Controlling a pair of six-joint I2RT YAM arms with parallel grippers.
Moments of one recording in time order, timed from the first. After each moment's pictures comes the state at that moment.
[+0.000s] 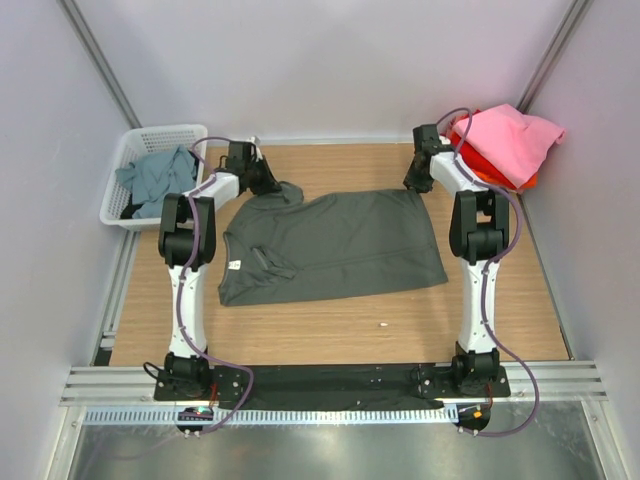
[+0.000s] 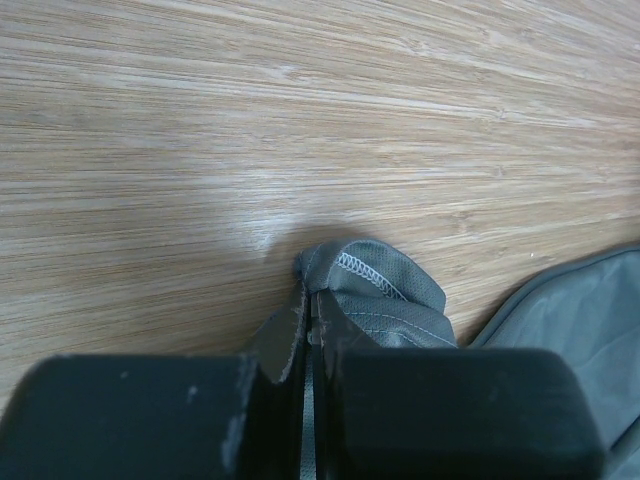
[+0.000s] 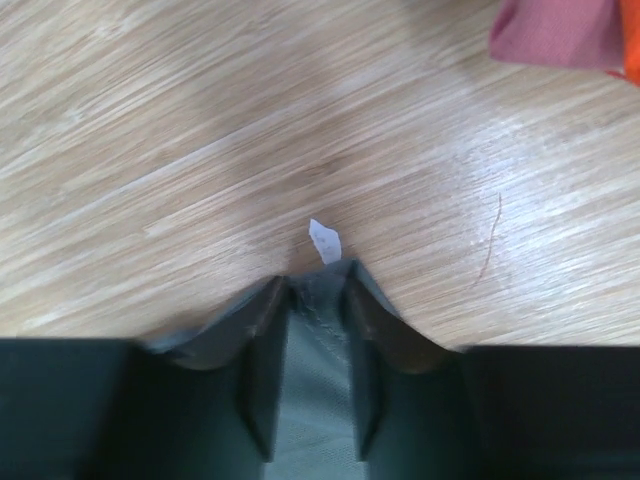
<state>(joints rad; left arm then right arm) -0.16 2.35 1.76 -0.17 0.31 -0.50 0.10 2.35 1.96 -0.63 0.18 0.50</state>
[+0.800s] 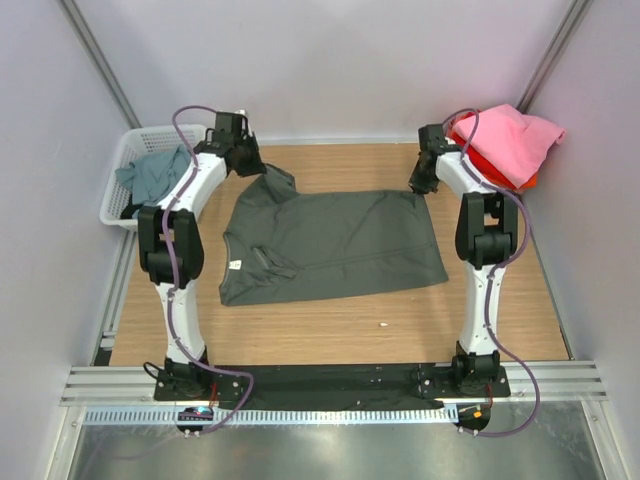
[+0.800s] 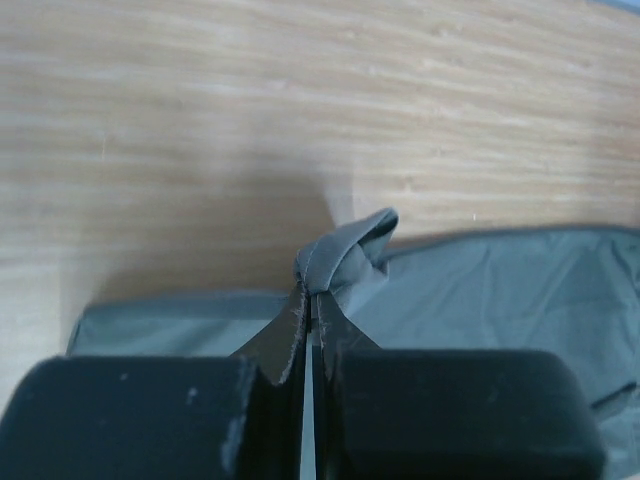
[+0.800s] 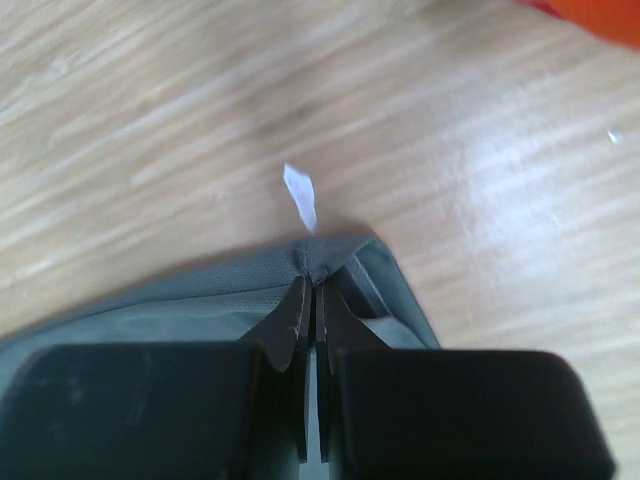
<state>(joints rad) -0.17 2.12 1.87 -0.50 0.15 -0.41 0.09 2.29 1.91 -0.66 0.16 0.49</state>
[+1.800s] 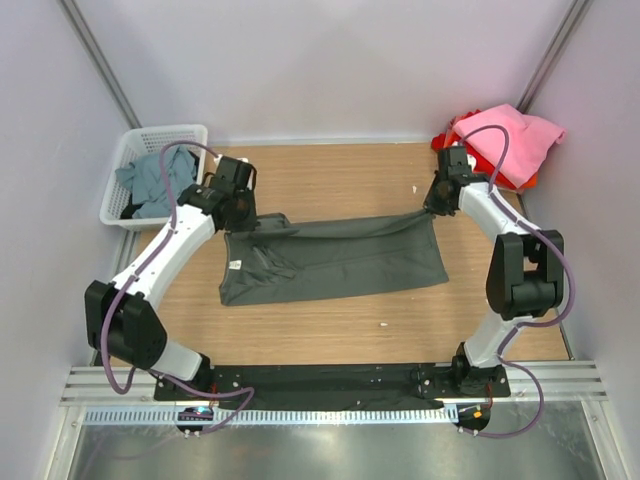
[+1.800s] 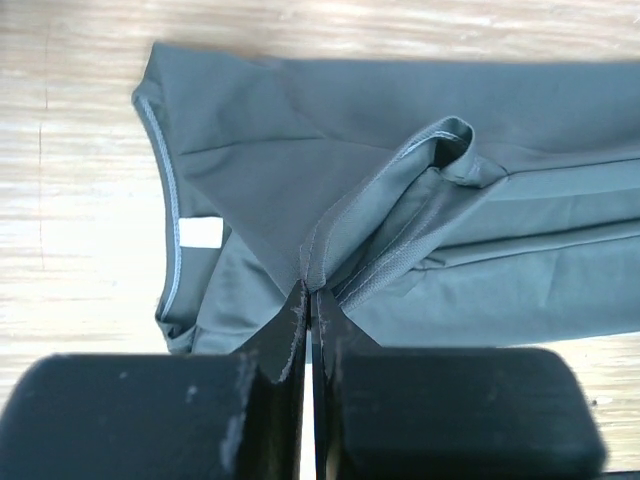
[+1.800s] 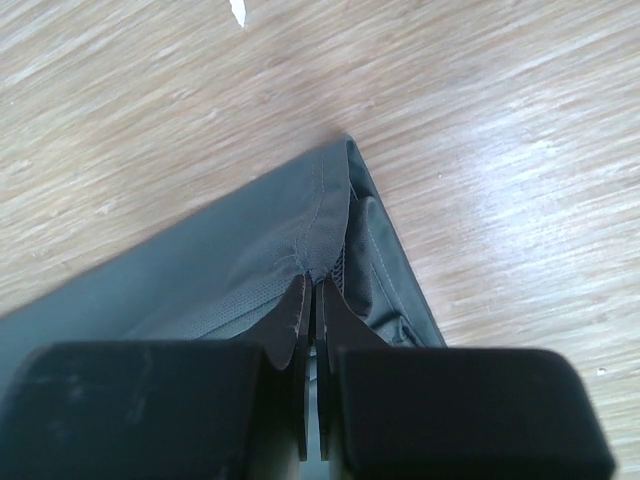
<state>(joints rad) -0.37 1.48 1.33 -0.81 -0.14 -0.42 0.08 1.74 1.32 -0.53 0.14 0.47</state>
